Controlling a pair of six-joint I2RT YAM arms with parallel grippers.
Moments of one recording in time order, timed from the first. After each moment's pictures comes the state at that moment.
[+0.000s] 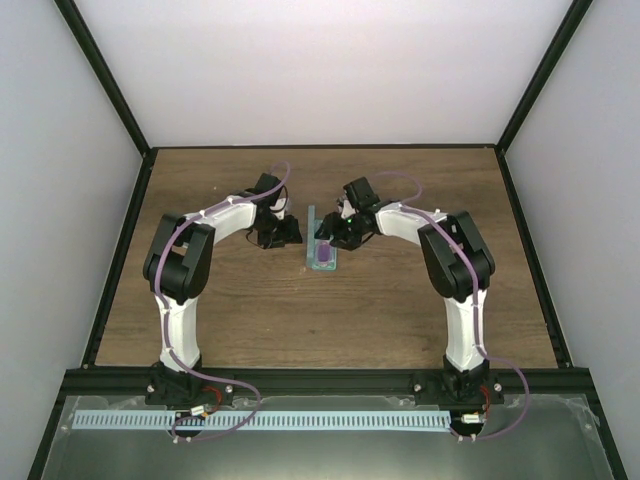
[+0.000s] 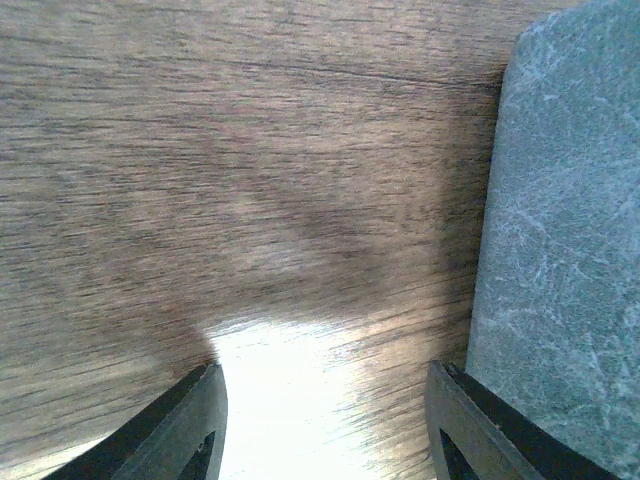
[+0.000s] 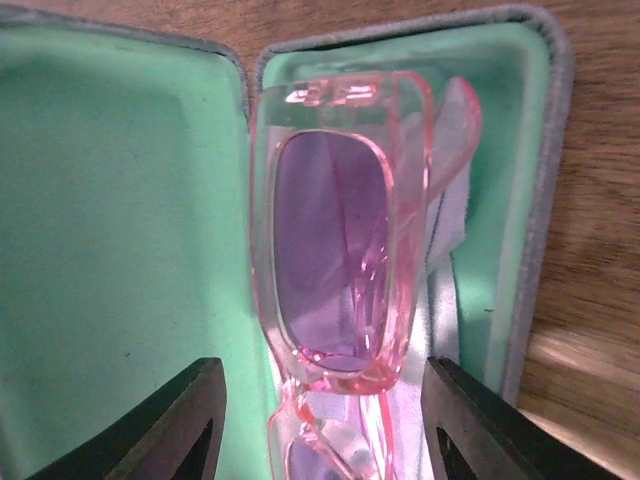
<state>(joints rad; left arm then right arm) -0.39 2.03 1.39 -0.62 0.32 -0.44 0.49 2.06 1.35 -0.32 -0.52 0.72</state>
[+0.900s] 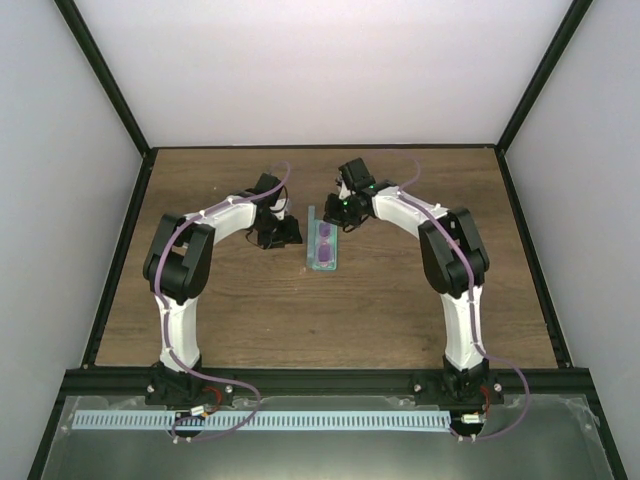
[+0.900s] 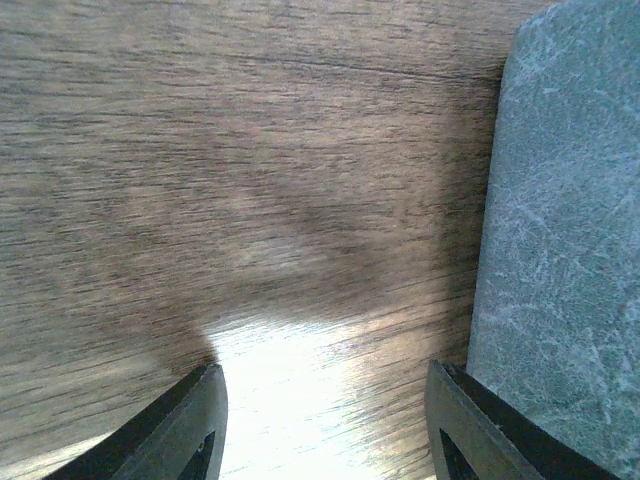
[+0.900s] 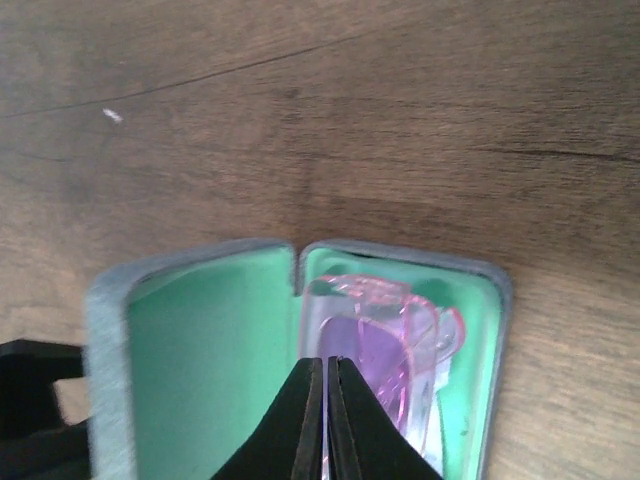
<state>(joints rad) -0.39 2.03 1.39 -0.62 0.33 -0.44 0.49 2.08 1.57 -0.46 -0.35 0.63</state>
